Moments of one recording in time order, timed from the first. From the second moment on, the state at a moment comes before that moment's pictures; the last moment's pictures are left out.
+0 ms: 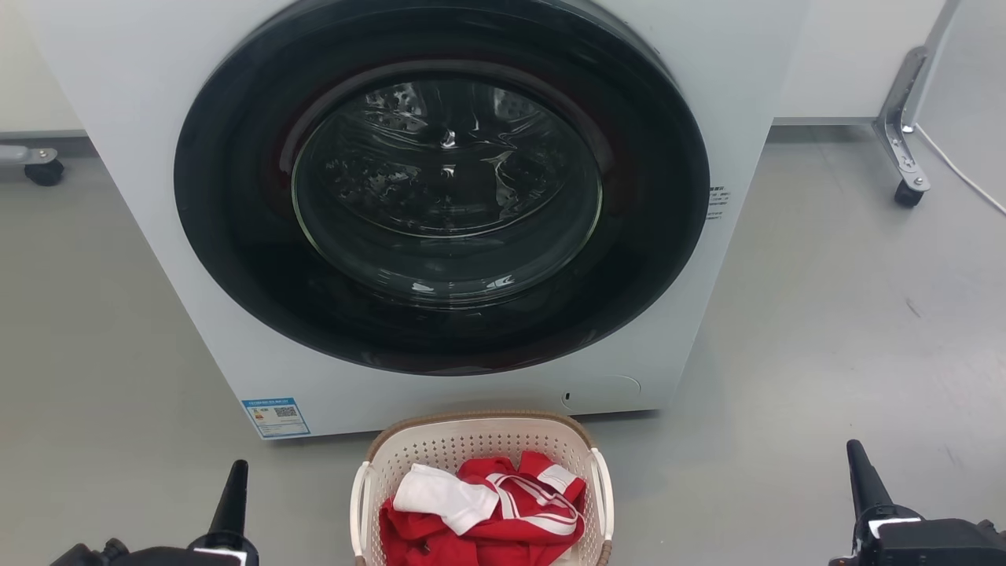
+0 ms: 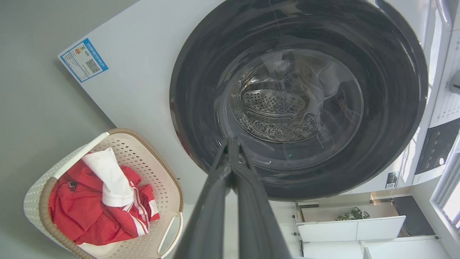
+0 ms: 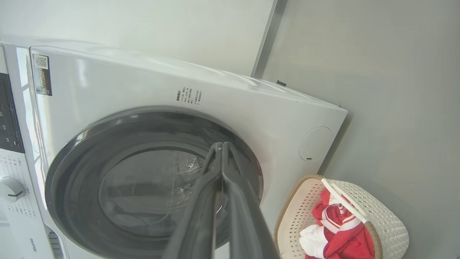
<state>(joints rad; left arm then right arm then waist) 0.00 0.05 0.05 0.25 -1.33 -0.07 0.05 -0.05 -0.05 -0.05 0.27 1.36 0.07 0.05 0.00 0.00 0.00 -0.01</state>
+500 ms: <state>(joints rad) -0.07 0.05 0.09 0.29 -1.55 -0.12 0.10 -0.08 -0.05 -0.12 0.30 1.55 0.11 0.10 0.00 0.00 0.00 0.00</state>
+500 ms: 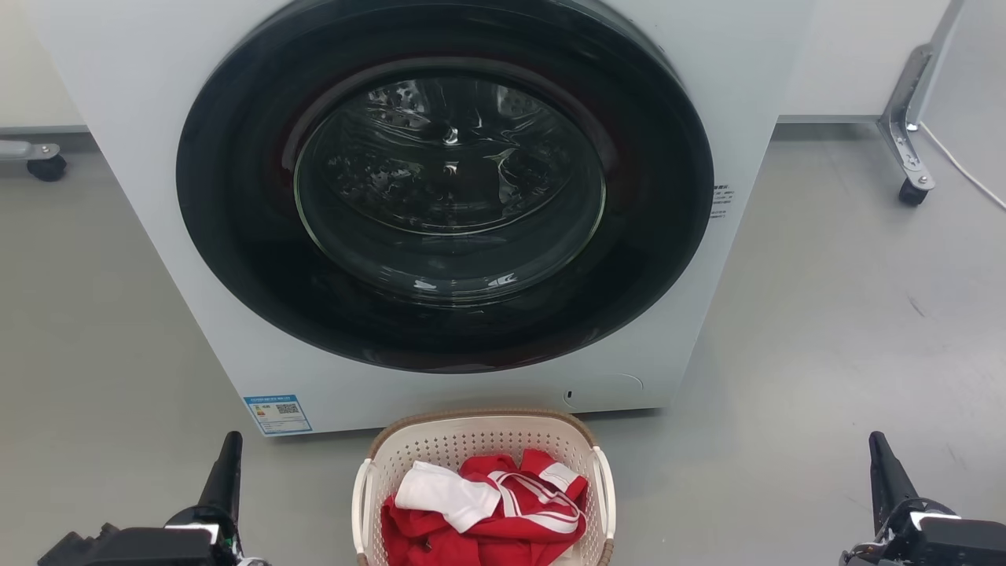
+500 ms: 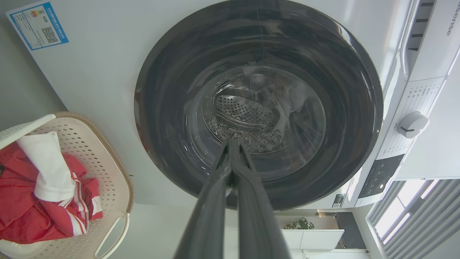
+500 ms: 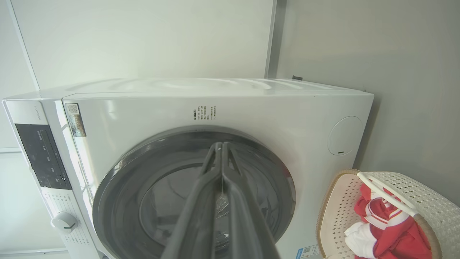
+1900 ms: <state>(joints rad) -0.08 0.04 0.09 0.29 -1.60 -0.12 0.11 -0.09 -0.04 -0.13 0.30 1.60 0.12 0.11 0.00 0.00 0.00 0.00</state>
